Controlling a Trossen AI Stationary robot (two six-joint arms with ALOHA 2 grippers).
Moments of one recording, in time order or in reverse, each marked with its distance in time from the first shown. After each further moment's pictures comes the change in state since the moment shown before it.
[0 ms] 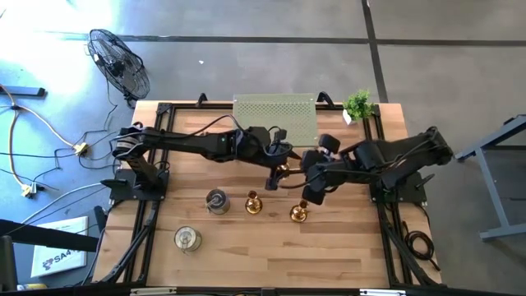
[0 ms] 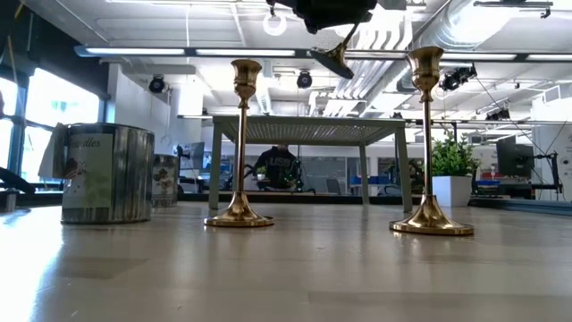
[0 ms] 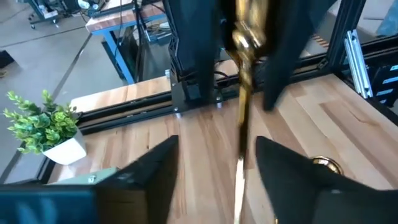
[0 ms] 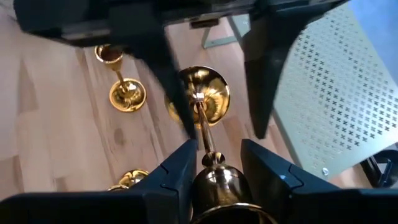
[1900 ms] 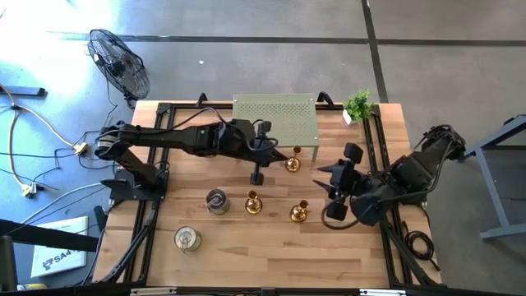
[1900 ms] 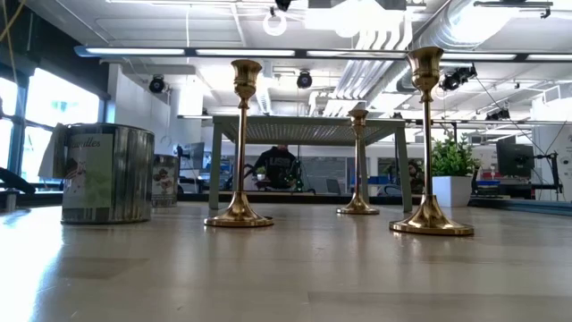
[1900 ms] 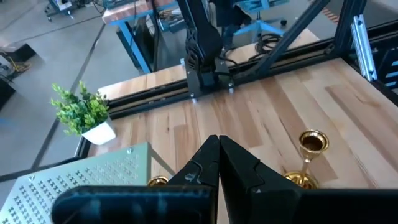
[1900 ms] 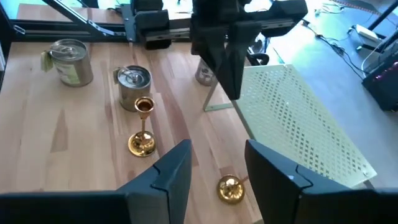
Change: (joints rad) left arm 0.000 -0.161 -0.001 -0.216 -0.075 0.032; right arm 0.320 -0.117 0.001 0.022 0.355 0.084
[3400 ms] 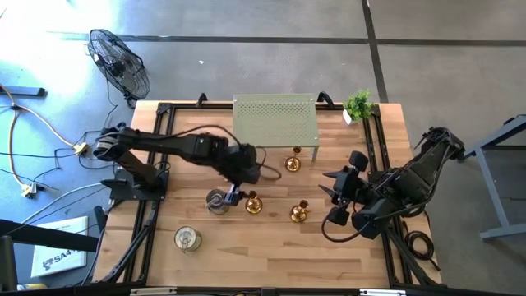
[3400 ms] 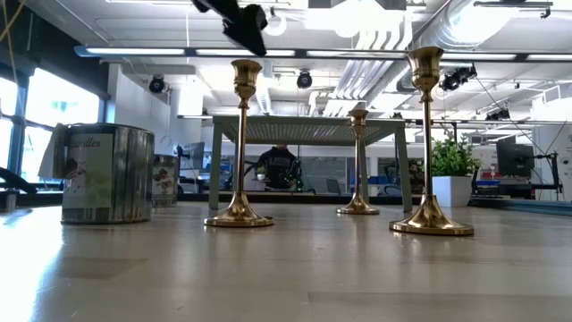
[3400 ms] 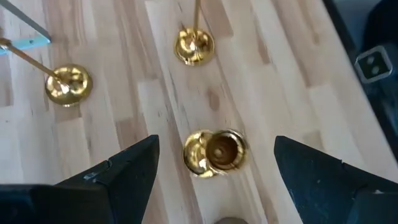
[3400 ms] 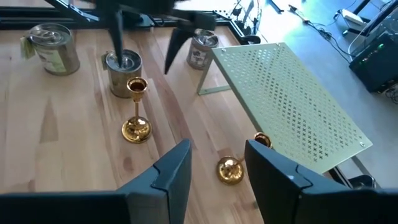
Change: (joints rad) left arm -0.106 0.000 0.000 -0.572 0.135 -0.138; right arm 0.065 0.001 -0.080 -0.086 0.066 0.187
